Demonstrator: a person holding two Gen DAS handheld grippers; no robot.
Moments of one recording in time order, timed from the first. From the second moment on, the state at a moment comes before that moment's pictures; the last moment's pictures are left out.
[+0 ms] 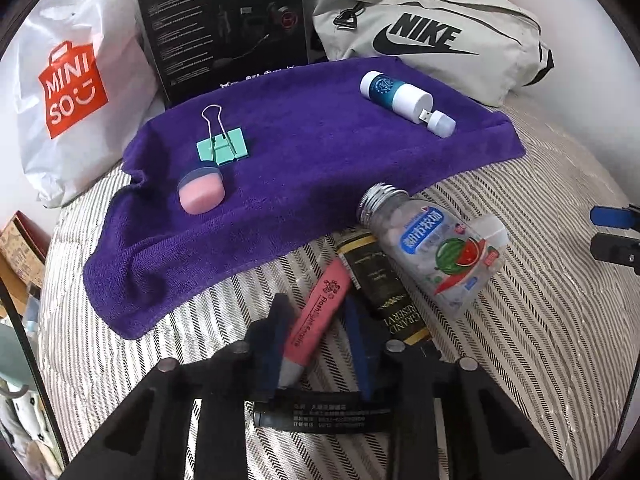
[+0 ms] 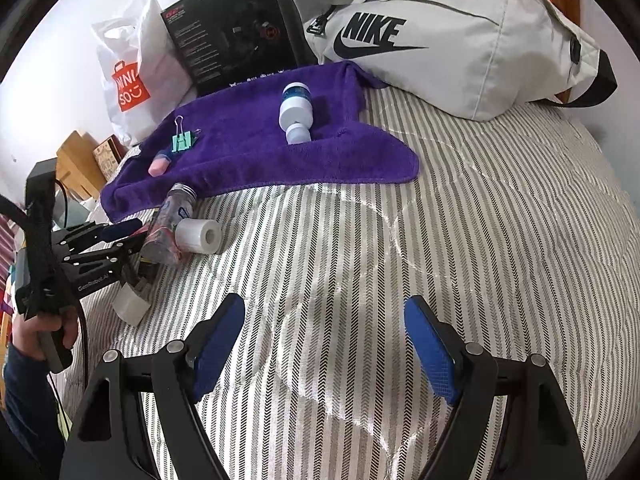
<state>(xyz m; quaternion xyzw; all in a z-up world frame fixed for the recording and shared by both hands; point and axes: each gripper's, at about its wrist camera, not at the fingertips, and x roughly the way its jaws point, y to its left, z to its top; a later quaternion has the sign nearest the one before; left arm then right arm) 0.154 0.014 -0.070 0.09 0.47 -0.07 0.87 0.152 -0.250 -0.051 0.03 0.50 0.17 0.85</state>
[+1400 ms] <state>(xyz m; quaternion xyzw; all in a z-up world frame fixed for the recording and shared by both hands) 0.138 0.055 -0.072 0.01 0.47 -0.02 0.88 0.203 -0.127 -0.069 -0.06 0.48 0.23 0.84</state>
